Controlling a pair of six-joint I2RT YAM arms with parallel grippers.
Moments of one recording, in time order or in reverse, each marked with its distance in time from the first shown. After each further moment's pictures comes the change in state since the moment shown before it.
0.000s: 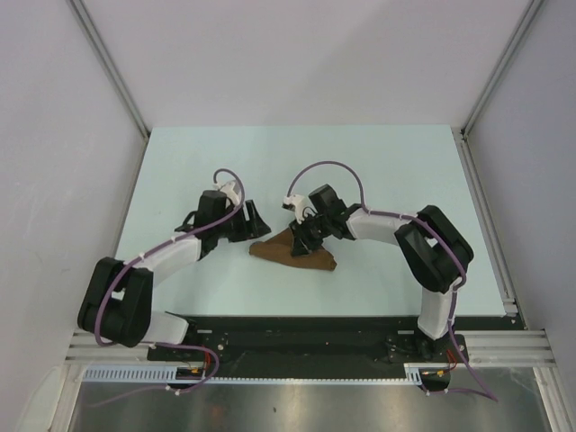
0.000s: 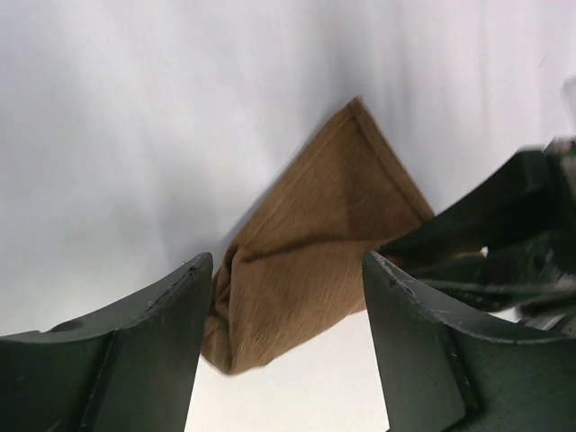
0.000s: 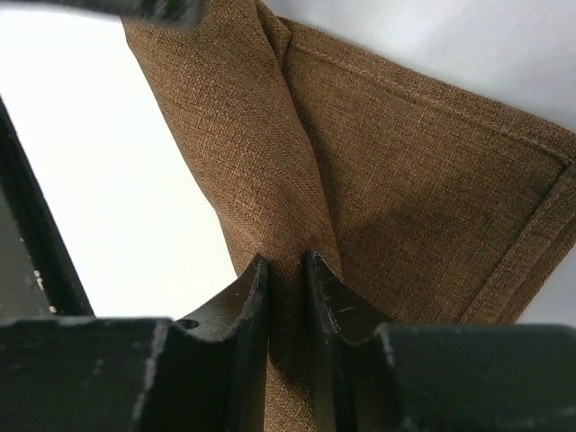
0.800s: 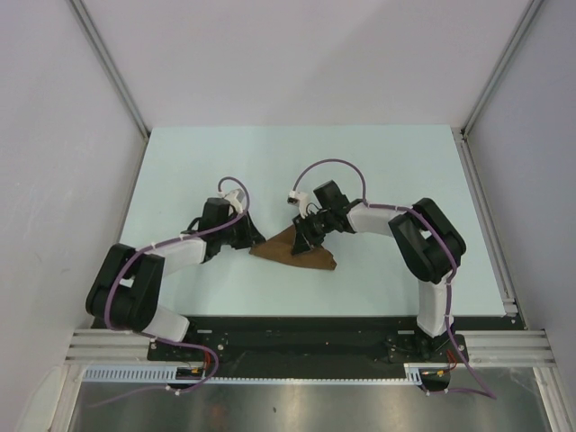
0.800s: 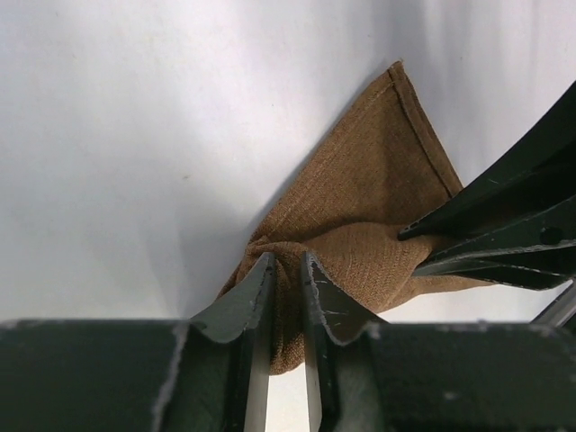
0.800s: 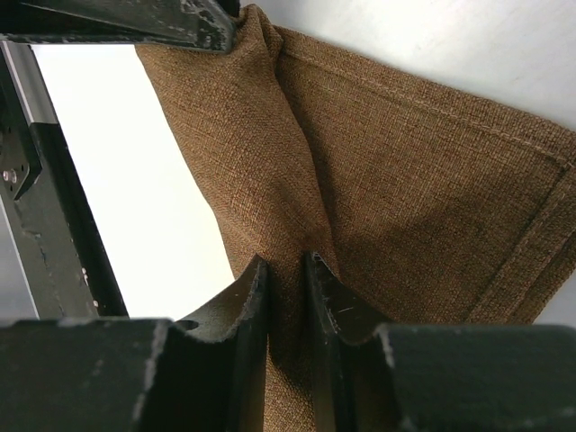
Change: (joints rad) left arm 0.000 0.073 -0.085 0.116 0.029 -0.002; right arm -0.068 0.088 0.045 0.005 -0.162 0.066
